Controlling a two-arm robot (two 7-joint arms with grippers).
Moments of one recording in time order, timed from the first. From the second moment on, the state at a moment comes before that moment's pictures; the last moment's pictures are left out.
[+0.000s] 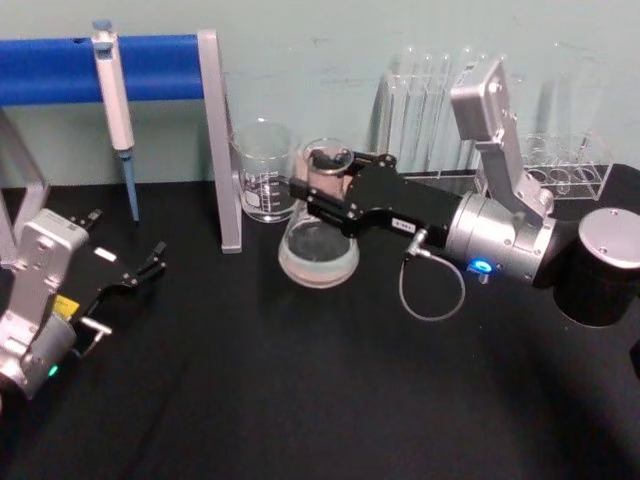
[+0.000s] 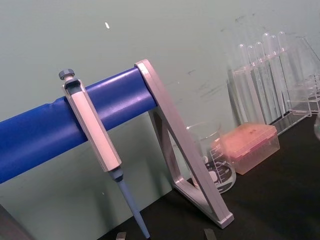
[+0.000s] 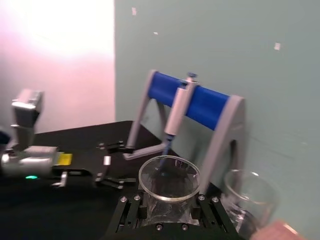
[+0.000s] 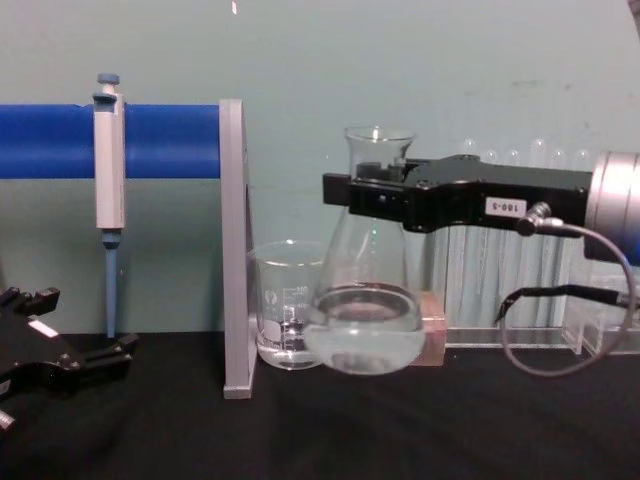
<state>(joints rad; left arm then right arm) -0.20 0.60 0.45 -1.41 -0.25 -0.12 0.03 0.49 0.41 -0.53 -1.45 0.48 0.07 0.61</state>
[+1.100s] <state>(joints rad) -0.20 0.60 0.45 -1.41 -0.25 -0.12 0.03 0.47 0.54 -0.64 -1.56 0.57 0.00 0.79</state>
